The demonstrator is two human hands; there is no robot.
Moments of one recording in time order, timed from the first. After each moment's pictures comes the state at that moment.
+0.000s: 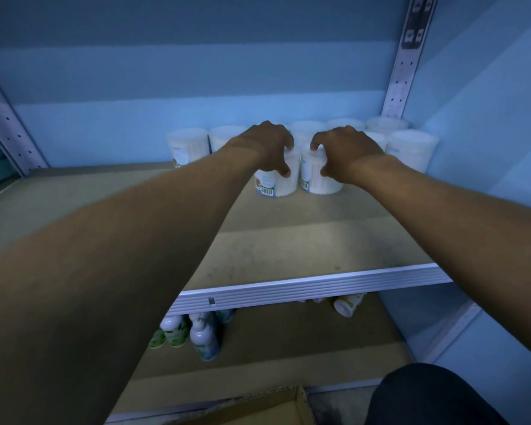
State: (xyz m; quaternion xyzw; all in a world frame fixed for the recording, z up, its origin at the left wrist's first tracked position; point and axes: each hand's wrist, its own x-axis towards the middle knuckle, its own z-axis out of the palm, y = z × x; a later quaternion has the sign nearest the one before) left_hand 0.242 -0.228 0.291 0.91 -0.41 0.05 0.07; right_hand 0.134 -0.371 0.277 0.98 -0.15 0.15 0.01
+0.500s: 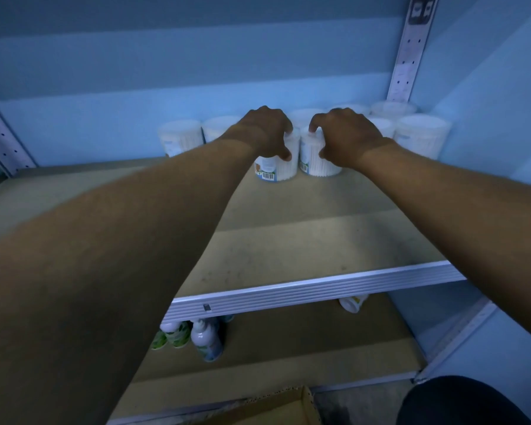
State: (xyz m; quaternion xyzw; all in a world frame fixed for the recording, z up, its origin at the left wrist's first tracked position) left_hand 0.264 -0.246 0.287 0.91 -0.41 0.08 0.06; right_hand 0.157 -0.384 0.270 0.97 -0.13 0.19 0.00
